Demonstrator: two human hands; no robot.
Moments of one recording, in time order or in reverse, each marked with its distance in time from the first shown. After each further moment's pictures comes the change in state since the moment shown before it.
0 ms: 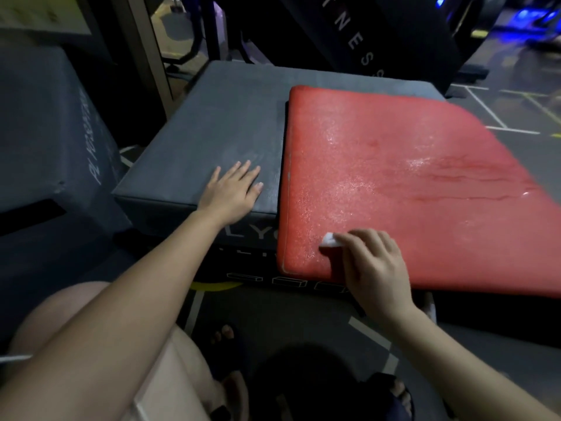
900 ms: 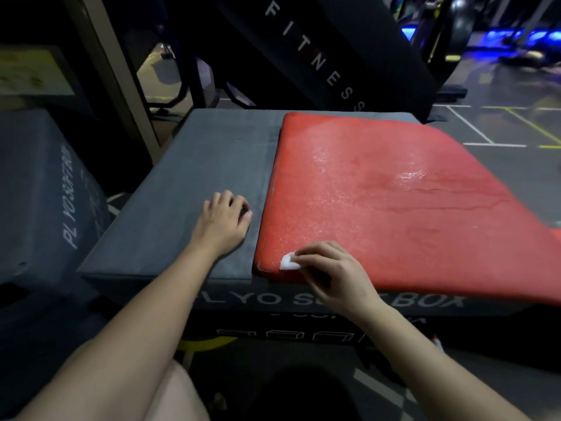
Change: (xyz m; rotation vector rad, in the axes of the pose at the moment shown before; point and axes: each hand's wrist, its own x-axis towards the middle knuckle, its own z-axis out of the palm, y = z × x) left_hand 0.079 0.011 -0.007 0.034 0.253 0.073; right_hand 0.086 0.043 0.048 0.425 -0.147 -0.057
